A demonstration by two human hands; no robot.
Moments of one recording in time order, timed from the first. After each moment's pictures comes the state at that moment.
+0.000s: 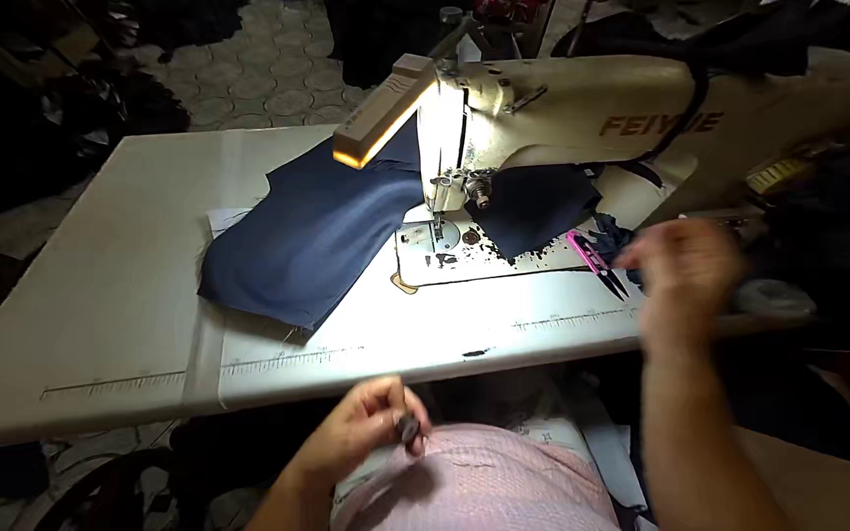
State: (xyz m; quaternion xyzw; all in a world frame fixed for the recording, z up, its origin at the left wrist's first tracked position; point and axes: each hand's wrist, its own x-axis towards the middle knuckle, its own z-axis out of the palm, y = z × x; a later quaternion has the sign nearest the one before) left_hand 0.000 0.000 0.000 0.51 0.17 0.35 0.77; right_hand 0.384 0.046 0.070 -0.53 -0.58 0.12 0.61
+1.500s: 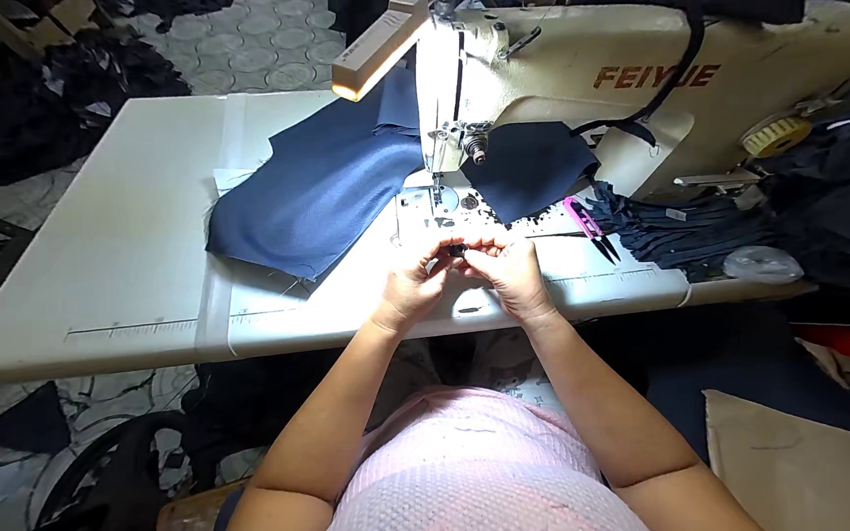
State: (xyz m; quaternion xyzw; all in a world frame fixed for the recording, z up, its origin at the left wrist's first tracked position) left_hand 0.090 0.088 0.014 0.74 0.25 0.54 0.31; right_hand 0.252 0.062 0.033 -0.45 -0.54 0.41 0.58
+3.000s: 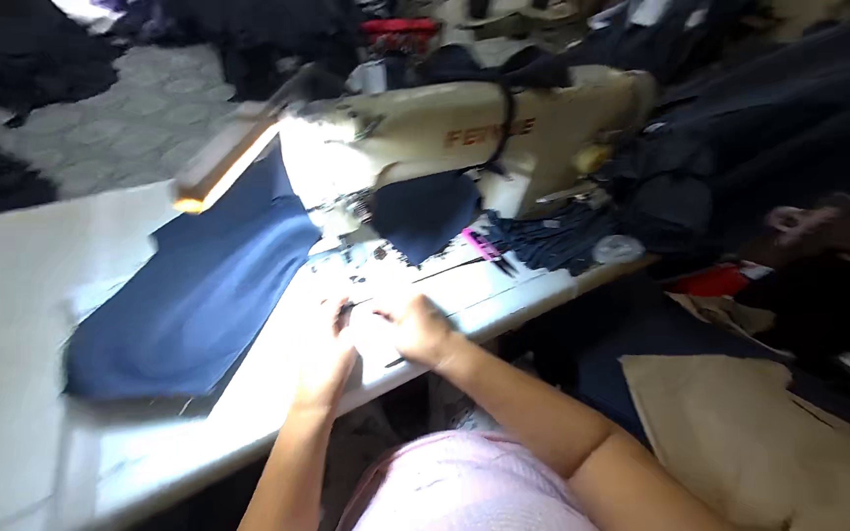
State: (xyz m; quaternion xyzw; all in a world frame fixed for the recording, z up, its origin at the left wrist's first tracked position) left_hand 0.088 0.094 0.008 0.75 0.52 0.36 0.21; right_hand 0.250 0.067 0.021 -0.52 -0.76 0.13 0.37
